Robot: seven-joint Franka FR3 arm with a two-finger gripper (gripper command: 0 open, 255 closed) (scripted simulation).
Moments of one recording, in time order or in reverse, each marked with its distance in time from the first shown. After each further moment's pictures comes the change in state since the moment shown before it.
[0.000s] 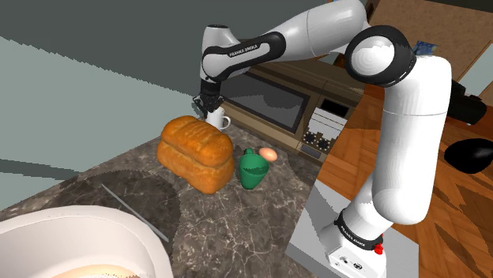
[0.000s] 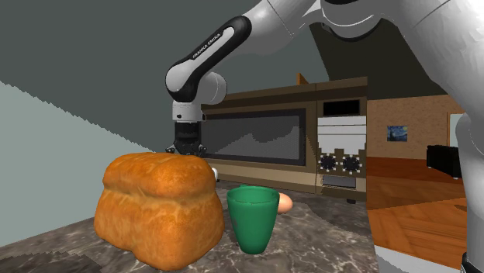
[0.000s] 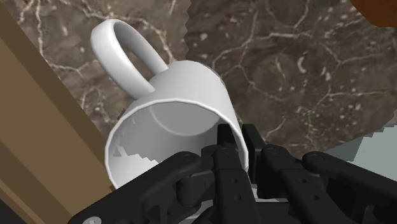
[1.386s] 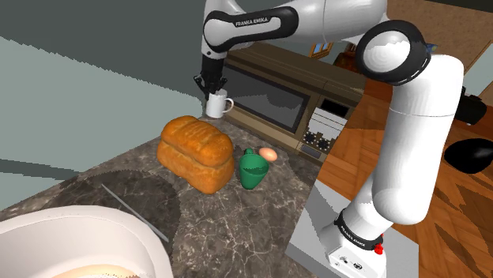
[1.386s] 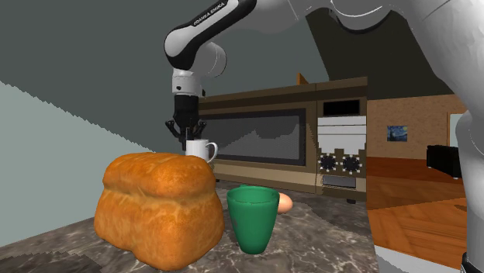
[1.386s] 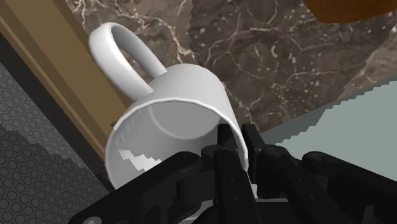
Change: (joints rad) arm 0.001 -0.063 0.004 0.126 0.009 -0.189 -0.010
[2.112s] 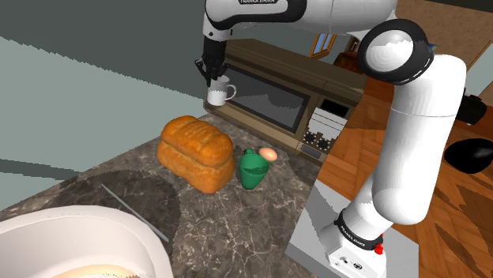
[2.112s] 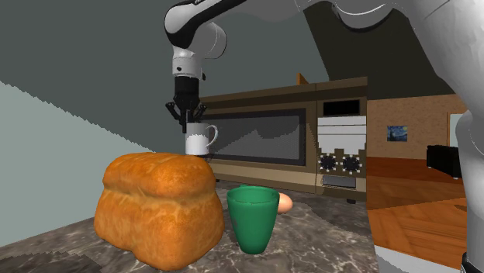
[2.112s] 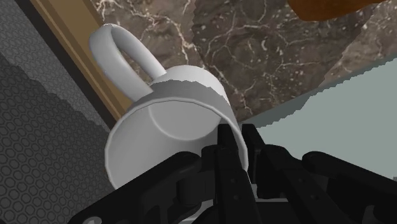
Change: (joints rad) arm -0.001 -0.012 0.000 0.127 0.004 -0.139 -0.010
